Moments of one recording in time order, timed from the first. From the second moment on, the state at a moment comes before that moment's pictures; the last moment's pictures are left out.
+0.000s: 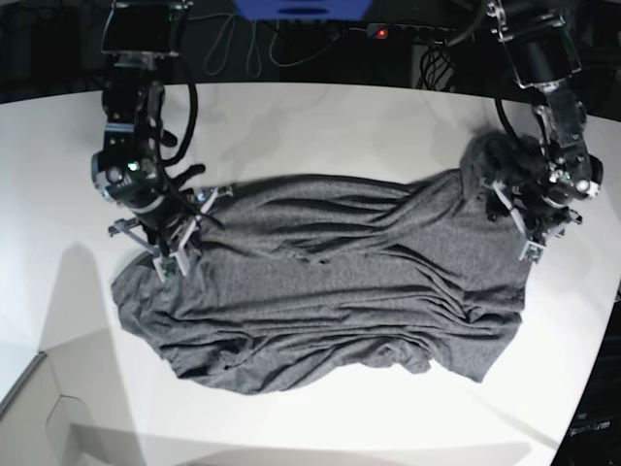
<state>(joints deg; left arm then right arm) -2.2 -14.1 -23.0 77.2 4.3 -39.3 40.0 -3.2 0.0 9.1 97.3 -3.5 25.7 -47.0</state>
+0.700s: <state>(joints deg) 1.9 -14.6 -23.1 79.6 2.5 -38.9 40.5 -14.9 0.0 16.6 100.8 -2.9 26.0 -45.0</state>
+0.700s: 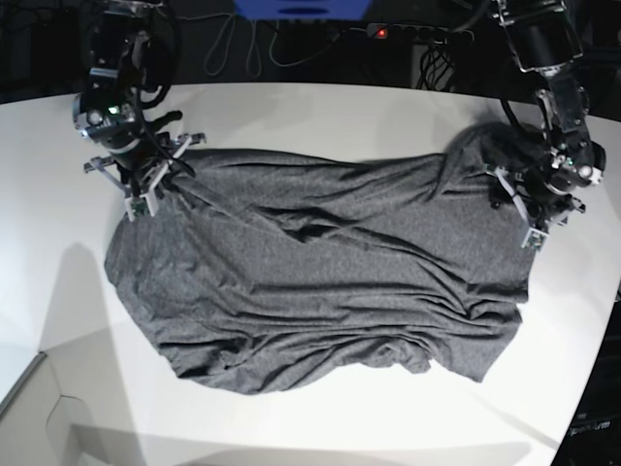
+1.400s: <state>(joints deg) 8.3 -11.4 -31.1 96.8 6.7 -40.0 52.0 -17.9 -0.3 18.4 100.9 -3.0 26.0 -40.8</state>
